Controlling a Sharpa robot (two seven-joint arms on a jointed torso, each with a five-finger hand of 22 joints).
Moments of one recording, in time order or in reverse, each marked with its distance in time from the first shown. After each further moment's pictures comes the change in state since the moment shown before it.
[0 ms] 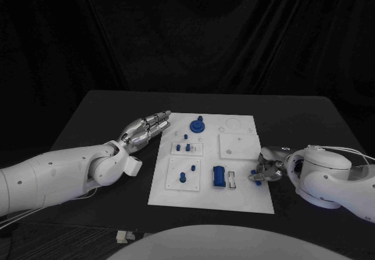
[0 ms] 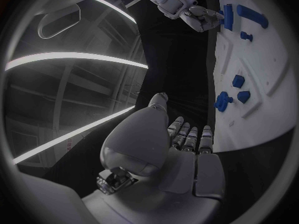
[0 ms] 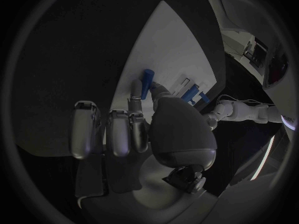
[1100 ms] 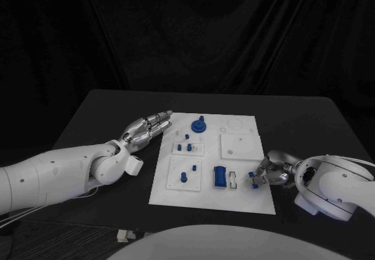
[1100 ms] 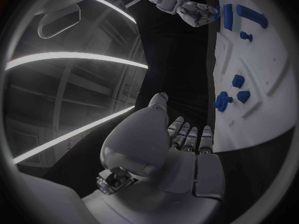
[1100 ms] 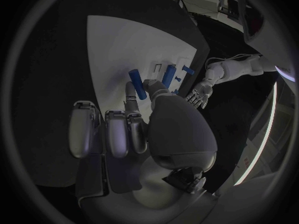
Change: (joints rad) left arm 0.000 -0.001 0.000 -0.001 0.000 0.003 -0.001; left_hand 0.000 0.000 0.000 -0.006 0.000 0.000 0.000 0.000 0.000 0.000 0.000 0.000 0.001 0.000 0.000 0.000 -0.001 -0.017 -0.004 0.004 0.000 0.000; right arm 0.007 -0.076 -0.007 0.099 0.407 -0.215 0.021; right_hand 0.068 -0.017 0.027 -0.079 0.328 0.030 0.013 -0.098 -0.213 -0.003 0.021 0.000 0.001 -0.003 0.022 0.012 0.000 0.000 0.002 0.016 0.003 0.000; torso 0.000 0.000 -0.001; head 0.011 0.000
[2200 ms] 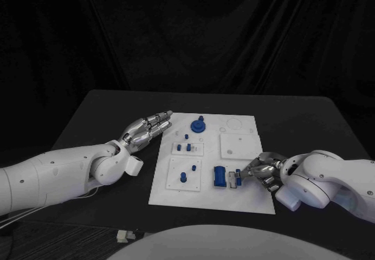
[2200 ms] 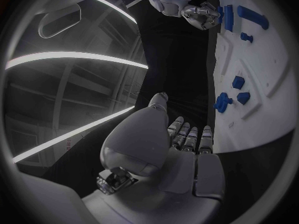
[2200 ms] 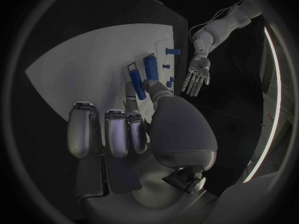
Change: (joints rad) left arm 0.000 0.005 0.000 -0.002 0.000 0.006 -0.001; left_hand 0.000 0.000 0.000 0.000 0.000 0.000 0.000 0.000 0.000 0.000 0.000 0.004 0.000 0.000 0.000 0.000 0.001 0.000 0.000 0.000 0.000 0.000; right arm 0.008 0.107 0.000 -0.083 0.434 -0.088 0.002; right_hand -0.051 0.012 0.058 -0.064 -0.045 0.001 -0.001 0.004 -0.007 0.000 0.000 0.000 0.000 0.001 0.002 0.000 0.000 0.000 0.000 0.000 0.006 0.000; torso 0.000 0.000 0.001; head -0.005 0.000
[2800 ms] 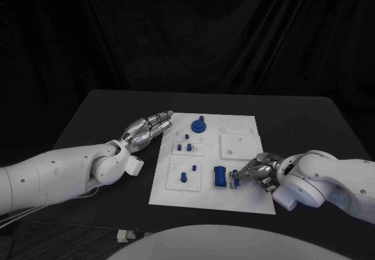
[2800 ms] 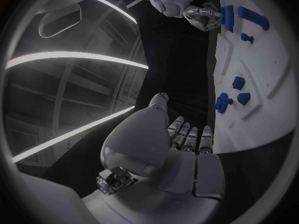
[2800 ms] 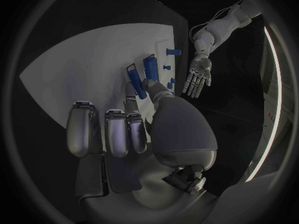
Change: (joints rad) left arm 0.000 -0.001 0.000 0.000 0.000 0.003 0.000; left_hand 0.004 0.004 0.003 -0.003 0.004 0.000 0.000 0.000 0.000 0.003 0.003 0.000 0.000 0.000 0.000 0.000 0.000 0.000 0.000 0.000 0.000 0.000; right arm -0.007 0.029 0.000 -0.023 0.006 0.004 -0.003; right_hand -0.025 0.004 0.030 -0.052 -0.087 -0.016 -0.002 0.008 0.002 -0.003 0.003 0.000 0.000 0.000 0.003 0.000 0.000 0.000 0.000 0.000 -0.019 0.001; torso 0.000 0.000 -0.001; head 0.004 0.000
